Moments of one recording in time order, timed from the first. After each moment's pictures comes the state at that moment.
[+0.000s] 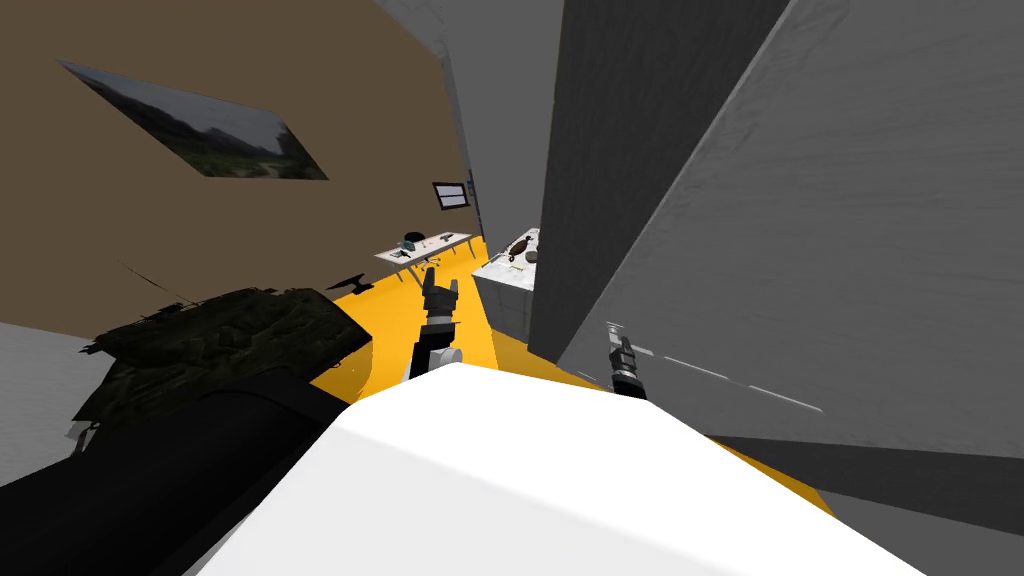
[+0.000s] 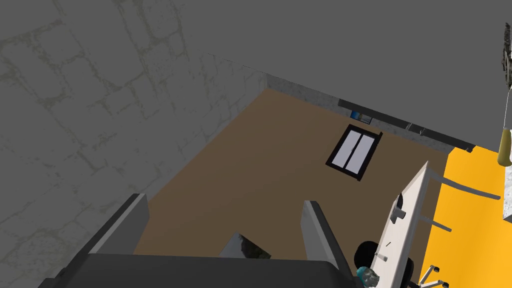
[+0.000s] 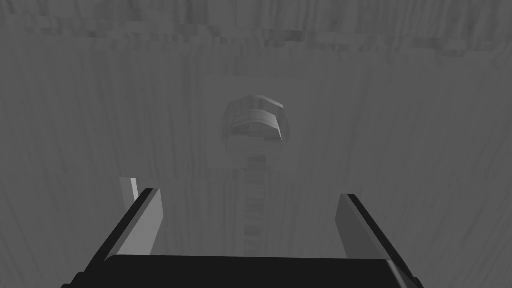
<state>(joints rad) -0.03 -0.28 -0.09 -0.62 -0.24 -0.86 -0.13</state>
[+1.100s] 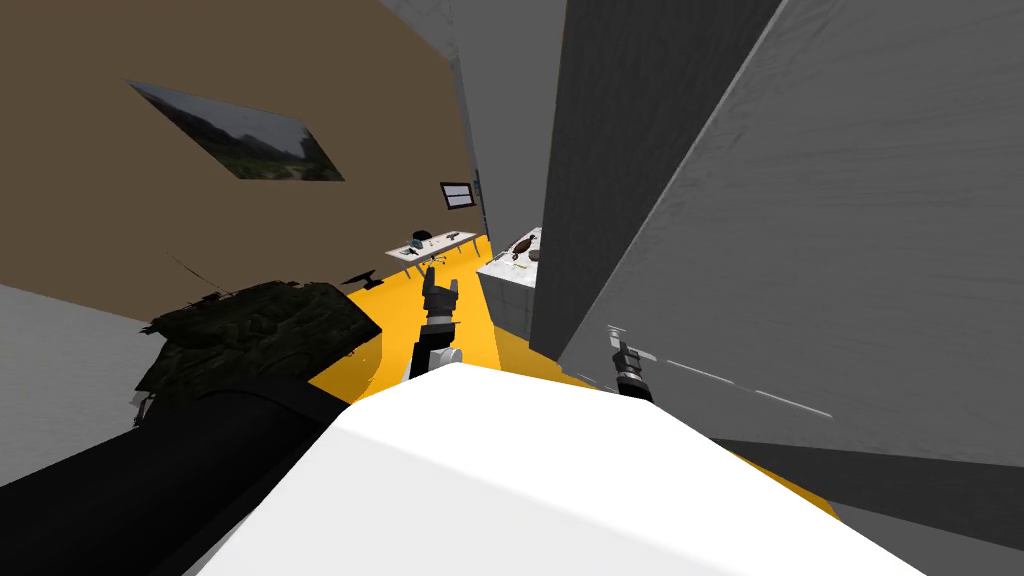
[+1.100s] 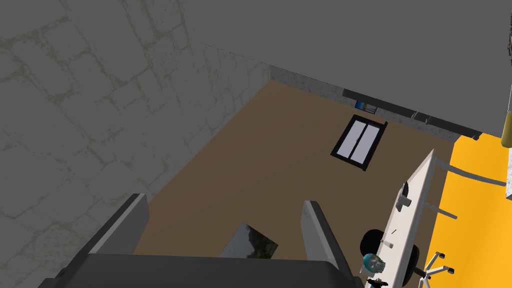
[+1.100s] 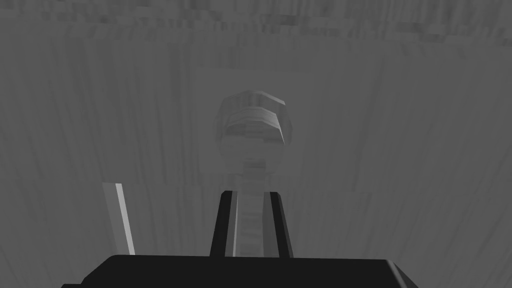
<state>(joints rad) -0.01 -0.31 -0.07 -0.63 -0.23 -0.87 -0.16</state>
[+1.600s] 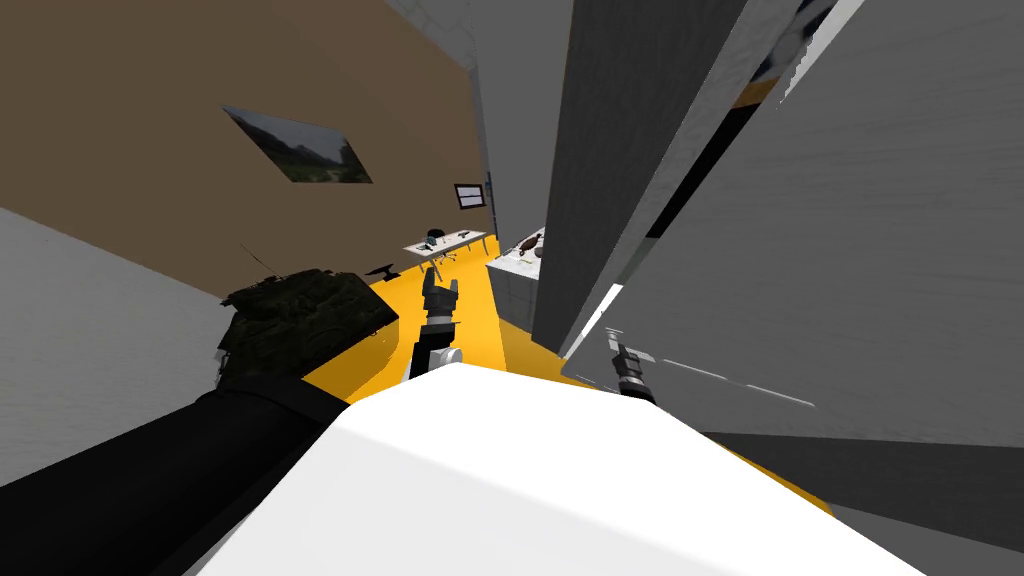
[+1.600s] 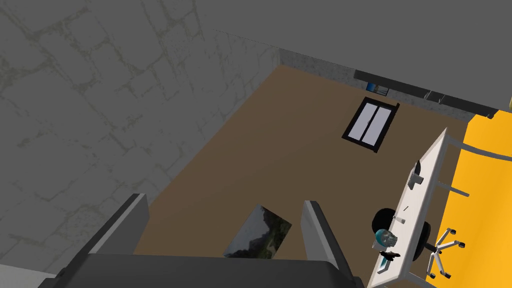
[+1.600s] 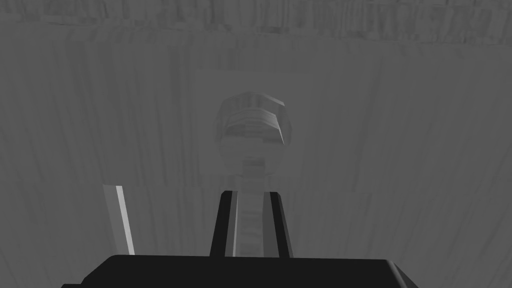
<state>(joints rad) 0.03 -0.34 -0.02 -0.64 -0.20 -0.90 -0.22</state>
